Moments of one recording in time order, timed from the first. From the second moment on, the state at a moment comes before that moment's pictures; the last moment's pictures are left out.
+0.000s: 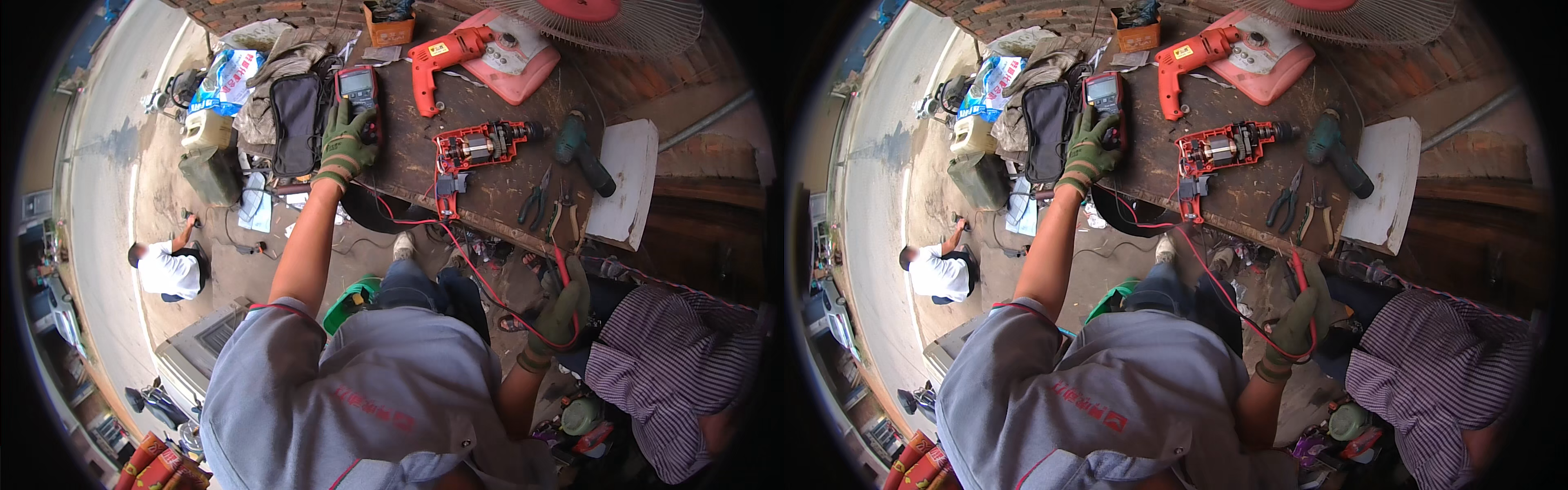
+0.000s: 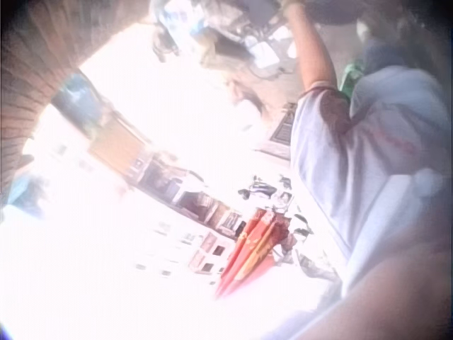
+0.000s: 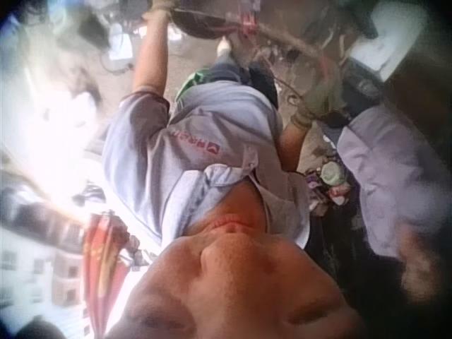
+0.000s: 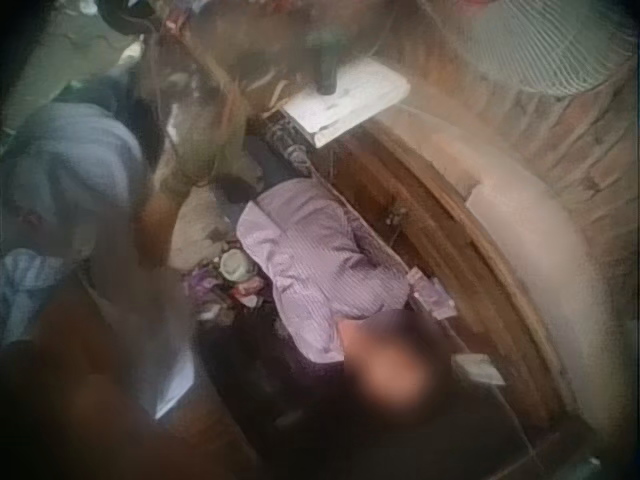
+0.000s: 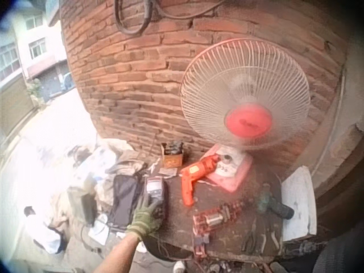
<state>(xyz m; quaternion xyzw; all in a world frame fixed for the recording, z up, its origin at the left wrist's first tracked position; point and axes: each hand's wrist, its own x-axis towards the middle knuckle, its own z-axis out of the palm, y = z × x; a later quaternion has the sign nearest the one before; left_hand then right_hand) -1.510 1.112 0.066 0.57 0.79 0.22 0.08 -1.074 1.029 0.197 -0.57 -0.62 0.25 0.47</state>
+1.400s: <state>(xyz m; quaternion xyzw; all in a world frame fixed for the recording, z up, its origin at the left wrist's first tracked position) -1.423 1.067 0.044 0.12 0.44 0.57 0.68 -1.208 1.048 0.088 -0.48 -0.30 0.64 0.52</state>
